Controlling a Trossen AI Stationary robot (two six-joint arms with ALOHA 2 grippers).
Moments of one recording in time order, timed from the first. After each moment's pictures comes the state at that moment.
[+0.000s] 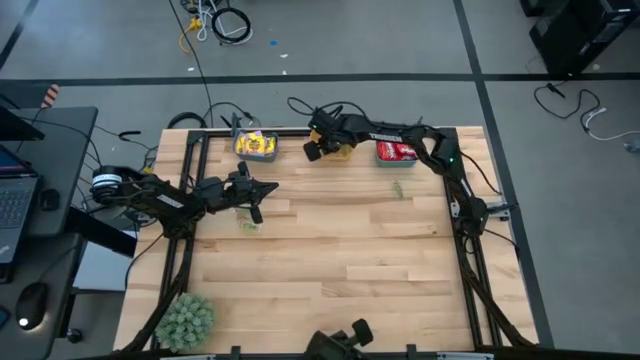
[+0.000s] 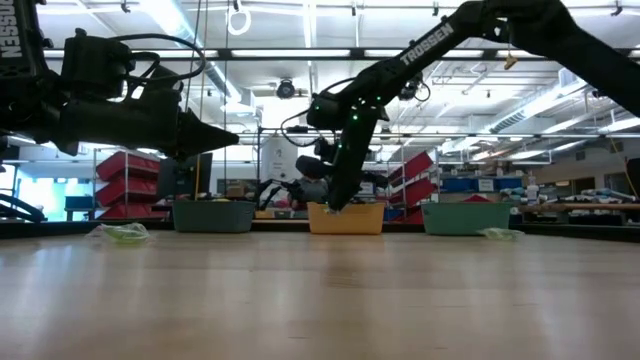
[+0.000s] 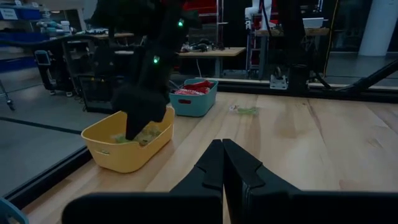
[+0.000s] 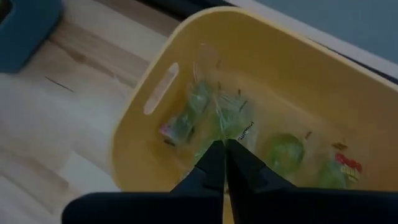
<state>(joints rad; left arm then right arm) 0.29 1.37 0.05 1.34 -0.05 0.02 -0.52 2.24 1.80 -0.66 0.14 0.55</state>
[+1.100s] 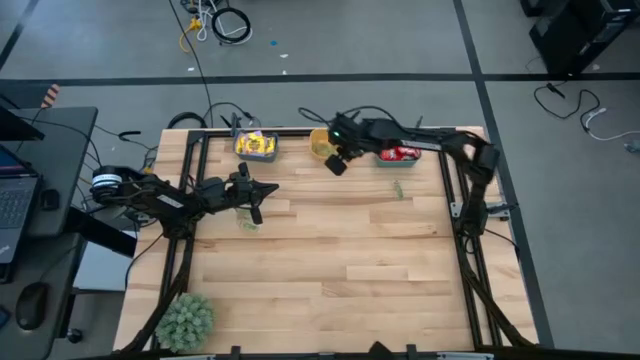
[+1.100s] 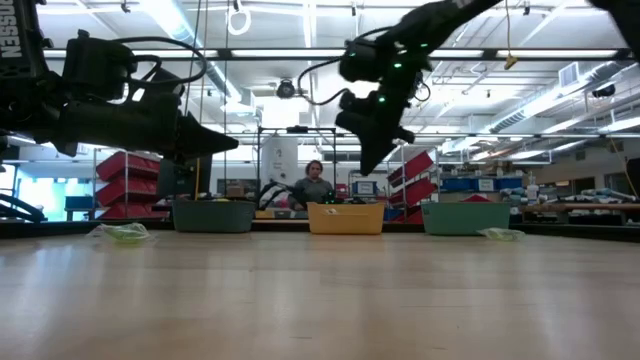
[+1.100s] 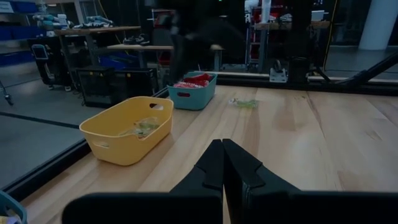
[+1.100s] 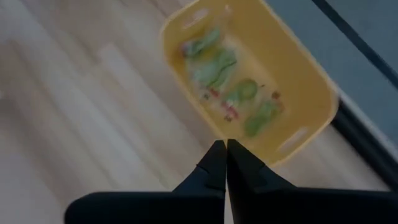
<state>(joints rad) 0.29 1.37 0.05 1.31 -0.05 0.02 -0.44 1.87 1.50 -0.71 0.19 0.22</state>
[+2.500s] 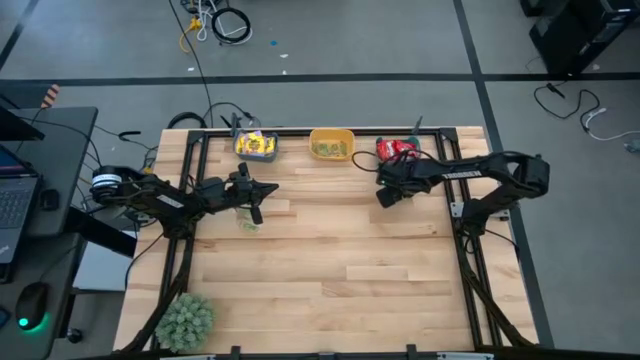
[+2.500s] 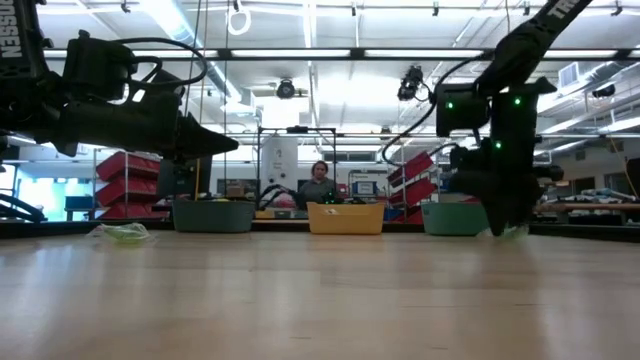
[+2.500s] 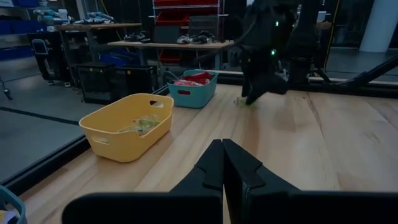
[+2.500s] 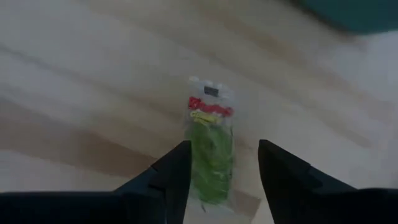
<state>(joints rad) 0.29 1.37 0.05 1.30 -0.05 0.00 -0.37 1.48 0.71 -0.70 0.28 0.77</state>
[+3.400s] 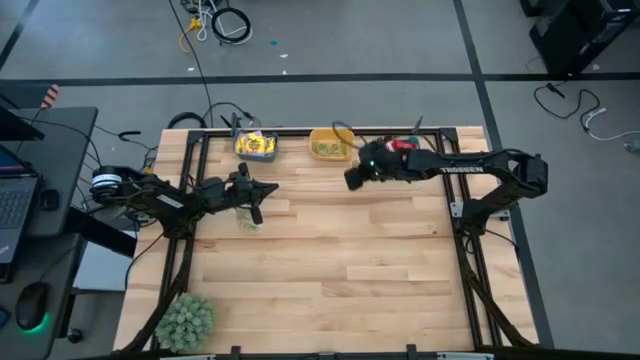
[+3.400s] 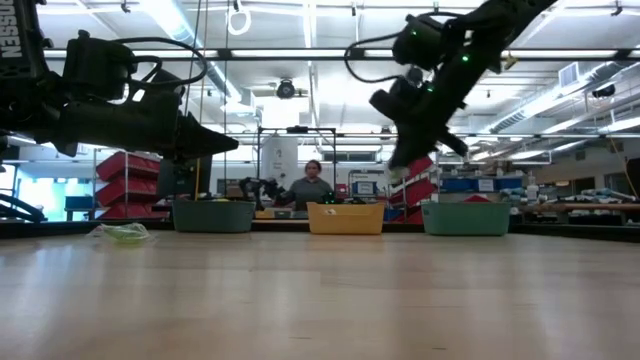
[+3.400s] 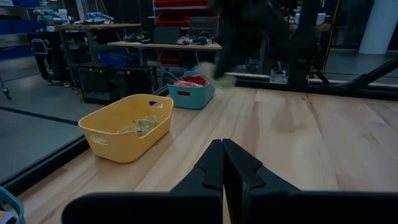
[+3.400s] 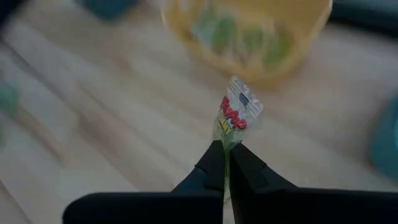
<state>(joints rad) 0.29 1.37 0.05 1.31 -0.05 -0.01 -0.34 1.49 0.93 -0.33 0.21 0.69</state>
